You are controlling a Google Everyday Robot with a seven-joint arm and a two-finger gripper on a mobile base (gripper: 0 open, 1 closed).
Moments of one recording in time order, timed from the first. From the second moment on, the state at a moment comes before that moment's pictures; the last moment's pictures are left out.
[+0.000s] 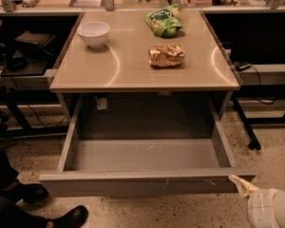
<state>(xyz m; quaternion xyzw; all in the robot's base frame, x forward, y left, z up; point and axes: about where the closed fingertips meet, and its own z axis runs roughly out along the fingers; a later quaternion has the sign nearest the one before) 0.289 -0.222 0.672 -0.59 0.77 0.09 0.21</state>
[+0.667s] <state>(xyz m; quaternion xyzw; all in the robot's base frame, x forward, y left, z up) 0.314 -0.225 0.657 -0.61 0.77 0.02 0.16</state>
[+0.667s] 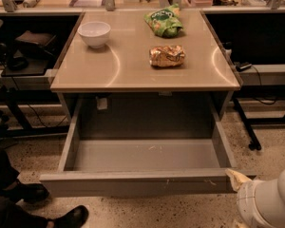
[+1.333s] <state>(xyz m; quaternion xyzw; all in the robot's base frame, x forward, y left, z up) 0.284 -0.261 0.676 -0.57 0.80 0.01 0.18</state>
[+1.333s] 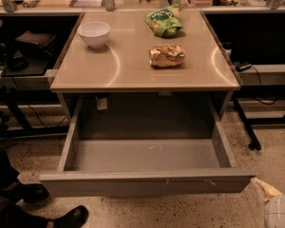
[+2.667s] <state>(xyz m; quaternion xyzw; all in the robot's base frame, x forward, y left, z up) 0.288 -0.165 0.552 -0.71 0.67 0.19 0.08</state>
